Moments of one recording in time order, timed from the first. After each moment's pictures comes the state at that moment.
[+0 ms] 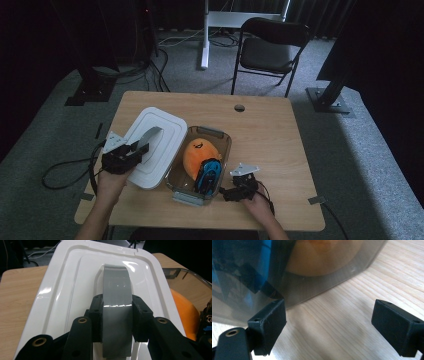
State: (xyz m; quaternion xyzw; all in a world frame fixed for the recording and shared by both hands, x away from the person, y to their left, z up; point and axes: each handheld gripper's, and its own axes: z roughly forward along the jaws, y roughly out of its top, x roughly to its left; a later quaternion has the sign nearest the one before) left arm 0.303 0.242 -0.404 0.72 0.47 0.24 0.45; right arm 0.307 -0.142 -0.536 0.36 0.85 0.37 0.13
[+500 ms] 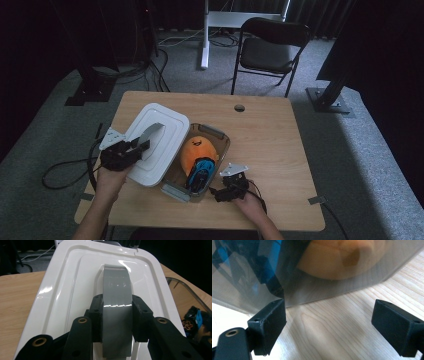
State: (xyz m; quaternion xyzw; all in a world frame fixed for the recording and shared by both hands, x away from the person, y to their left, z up) left arm 0.306 0.238 -0.393 0.72 0.46 0.23 0.47; right arm 0.310 -0.114 -0.535 0.33 0.86 0.37 0.13
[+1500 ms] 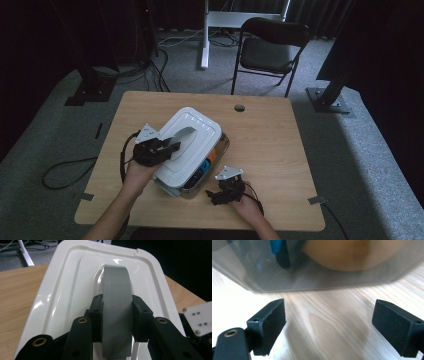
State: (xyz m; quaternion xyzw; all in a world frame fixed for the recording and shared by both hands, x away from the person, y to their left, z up) left arm 0.328 0.166 -0.398 0.77 0.40 0.16 0.47; right arm 0.306 -0.108 -0.541 0.32 0.86 0.37 0.14
